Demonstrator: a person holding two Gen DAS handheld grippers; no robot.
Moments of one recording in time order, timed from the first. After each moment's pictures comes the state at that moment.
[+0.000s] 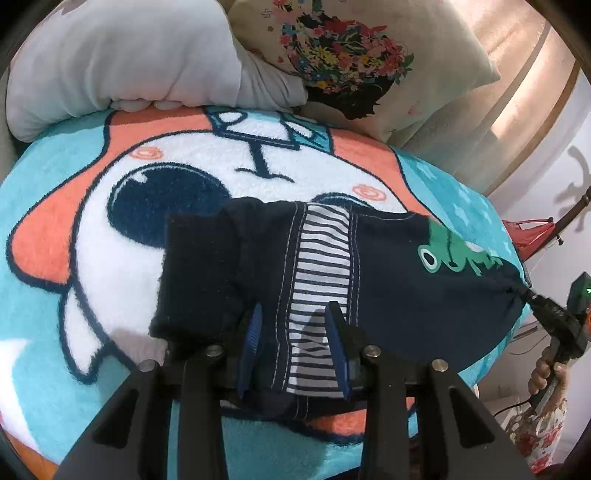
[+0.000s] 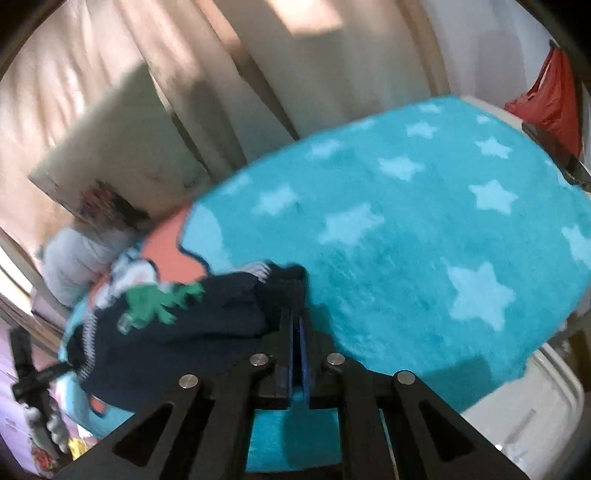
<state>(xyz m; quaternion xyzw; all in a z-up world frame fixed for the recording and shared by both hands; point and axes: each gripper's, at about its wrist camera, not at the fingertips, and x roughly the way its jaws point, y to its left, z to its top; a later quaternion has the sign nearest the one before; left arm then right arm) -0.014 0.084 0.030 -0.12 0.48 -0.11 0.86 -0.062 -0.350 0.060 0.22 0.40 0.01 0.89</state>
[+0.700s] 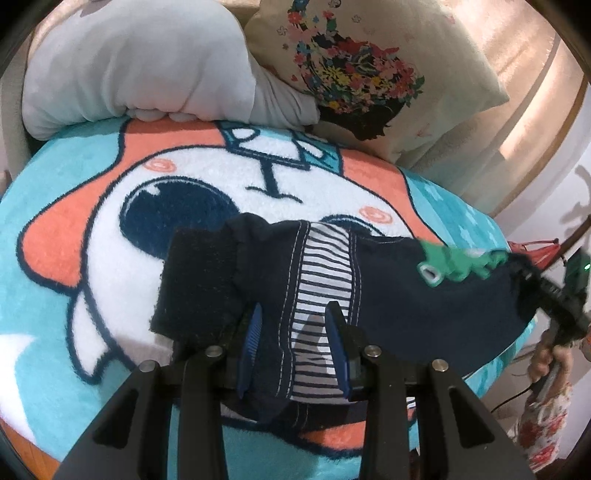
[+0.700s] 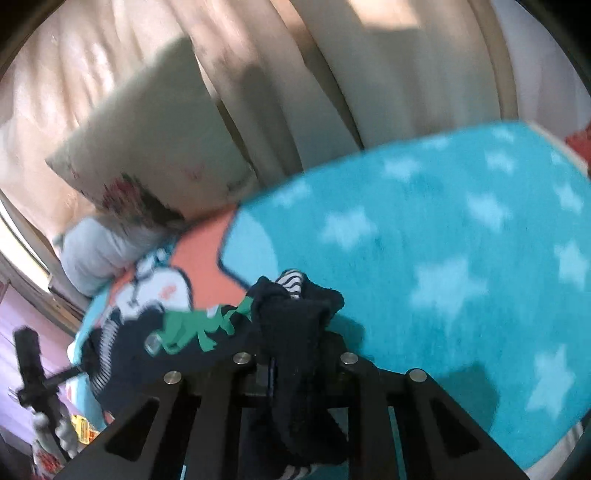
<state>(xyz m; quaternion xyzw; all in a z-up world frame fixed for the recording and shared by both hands) -0.012 0.081 0.038 -0.14 0.46 -0.08 0.87 0.009 -0.318 0.068 0.19 0.40 0.08 0.89</state>
